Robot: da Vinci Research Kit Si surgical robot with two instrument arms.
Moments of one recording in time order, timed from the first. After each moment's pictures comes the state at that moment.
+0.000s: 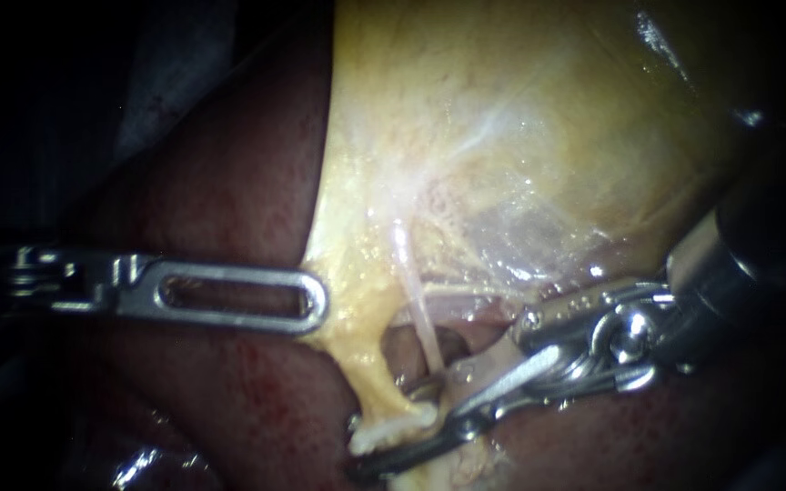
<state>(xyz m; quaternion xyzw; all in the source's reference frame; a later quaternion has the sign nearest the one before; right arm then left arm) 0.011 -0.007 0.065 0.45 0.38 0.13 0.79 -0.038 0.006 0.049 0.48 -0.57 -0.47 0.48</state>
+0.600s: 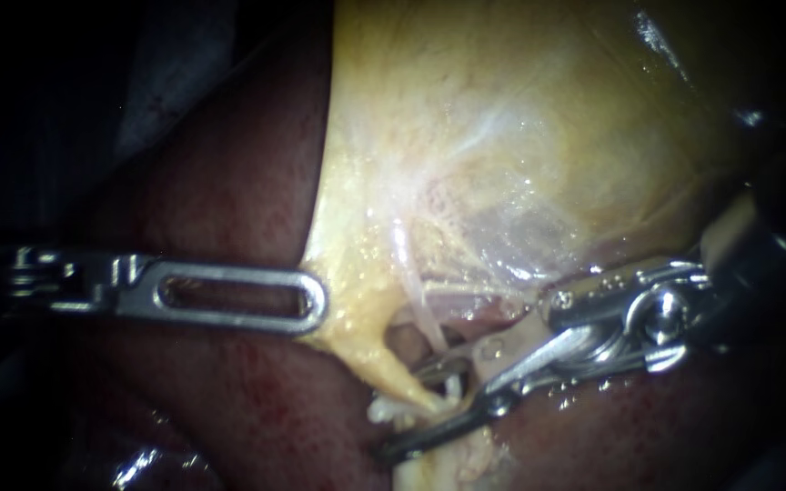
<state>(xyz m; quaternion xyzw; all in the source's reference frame) 0.009 -0.005 0.064 0.42 0.41 0.15 0.80 -0.038 0.006 0.049 0.48 -0.57 -0.47 0.48</state>
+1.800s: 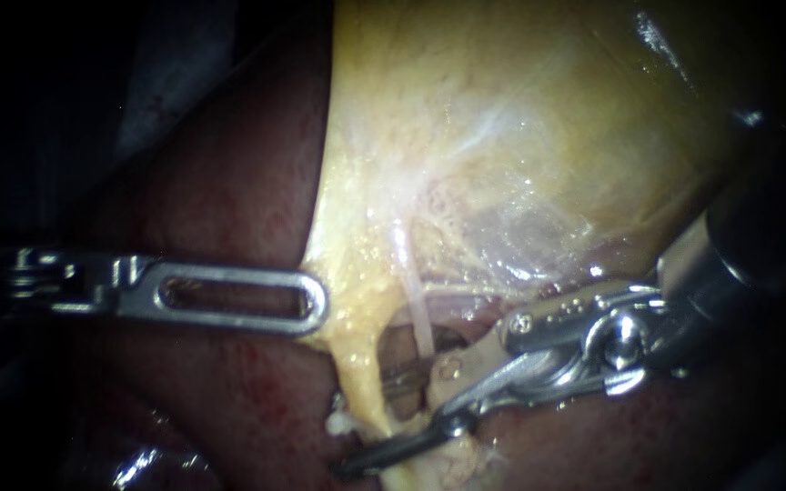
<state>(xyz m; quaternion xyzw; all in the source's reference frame) 0.013 -0.008 0.065 0.41 0.40 0.14 0.80 -0.038 0.006 0.049 0.48 -0.57 -0.47 0.48</state>
